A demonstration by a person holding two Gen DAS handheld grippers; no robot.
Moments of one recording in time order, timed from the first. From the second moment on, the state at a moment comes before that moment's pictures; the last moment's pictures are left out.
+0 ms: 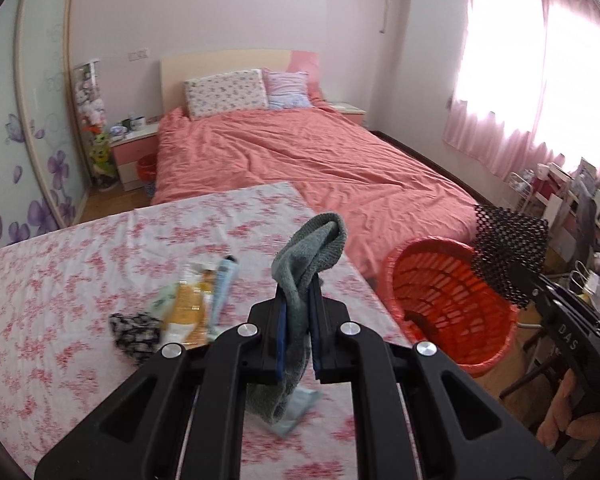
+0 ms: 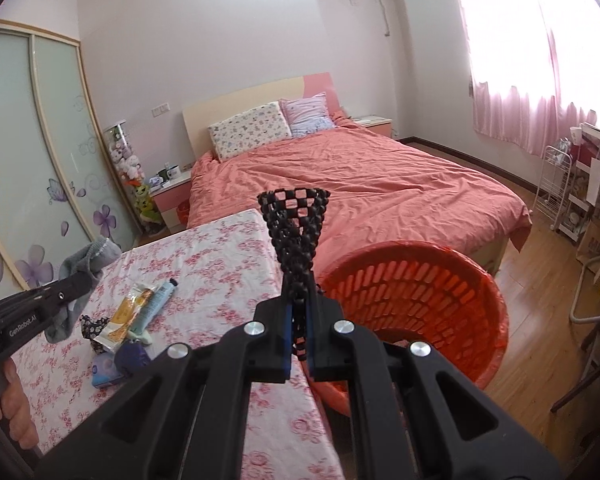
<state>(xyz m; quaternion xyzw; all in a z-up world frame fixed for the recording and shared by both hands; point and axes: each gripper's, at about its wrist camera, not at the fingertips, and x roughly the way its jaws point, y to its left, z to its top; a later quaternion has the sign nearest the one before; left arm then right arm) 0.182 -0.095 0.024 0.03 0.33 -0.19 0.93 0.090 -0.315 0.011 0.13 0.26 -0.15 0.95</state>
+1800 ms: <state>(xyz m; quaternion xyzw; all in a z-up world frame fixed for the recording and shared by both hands) 0.211 -0.019 -0.023 0.02 0.35 -0.06 0.94 0.149 -0.260 -0.057 0.12 0.34 -0.07 0.93</state>
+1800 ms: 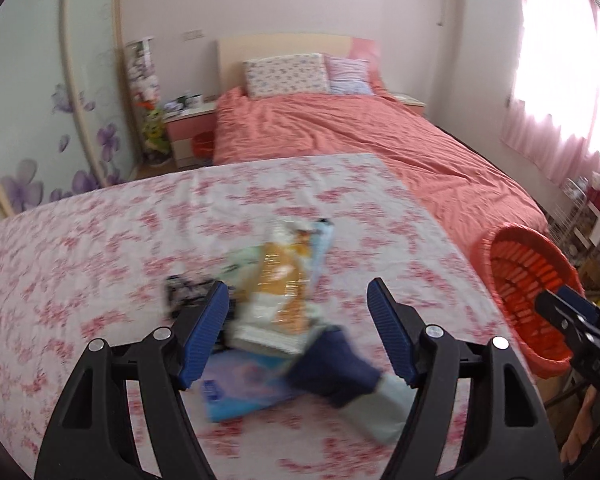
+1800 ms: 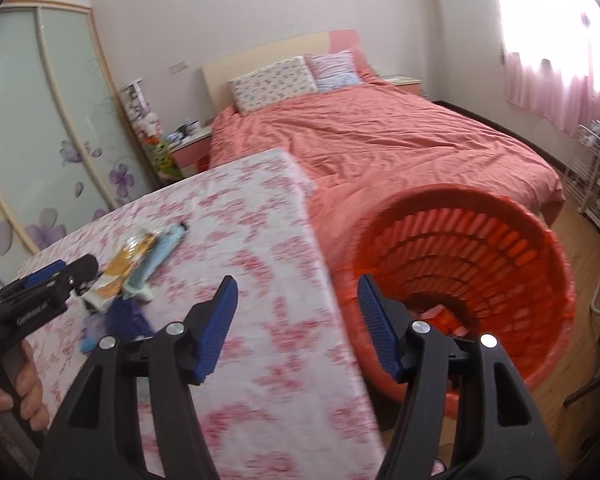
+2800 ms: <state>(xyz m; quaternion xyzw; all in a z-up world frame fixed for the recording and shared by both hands) 0.241 0.067 -0.064 -0.08 0.40 -0.03 0.91 0.193 -0.143 -0.111 0.05 0.42 -0.01 0.90</state>
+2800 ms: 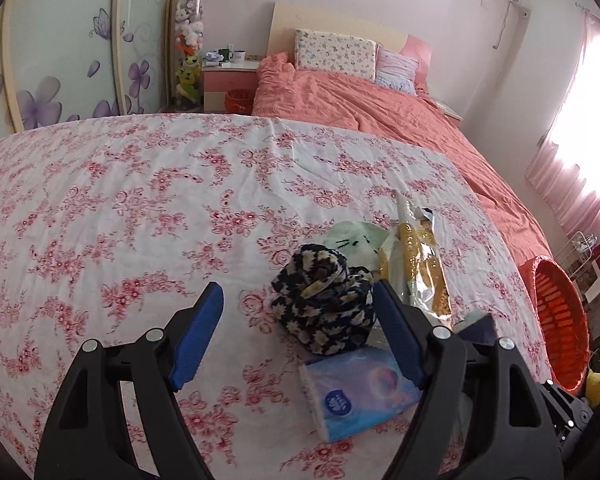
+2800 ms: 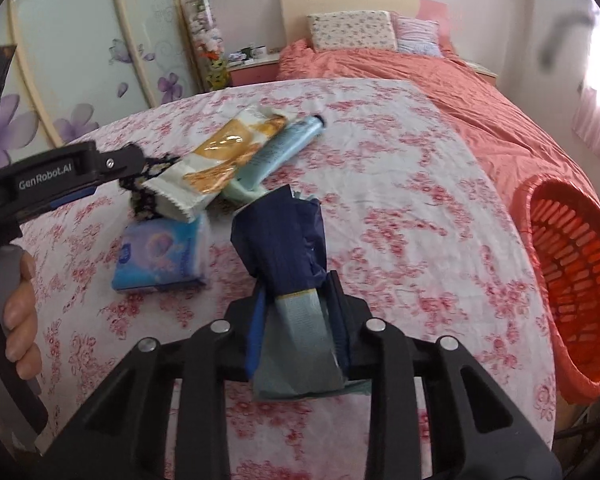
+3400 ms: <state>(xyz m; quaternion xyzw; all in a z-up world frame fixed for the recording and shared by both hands) 0.221 0.114 -0.061 -0.06 0.39 0.01 0.92 0.203 -0.168 -0.109 0.08 0.41 -0.05 0.91</state>
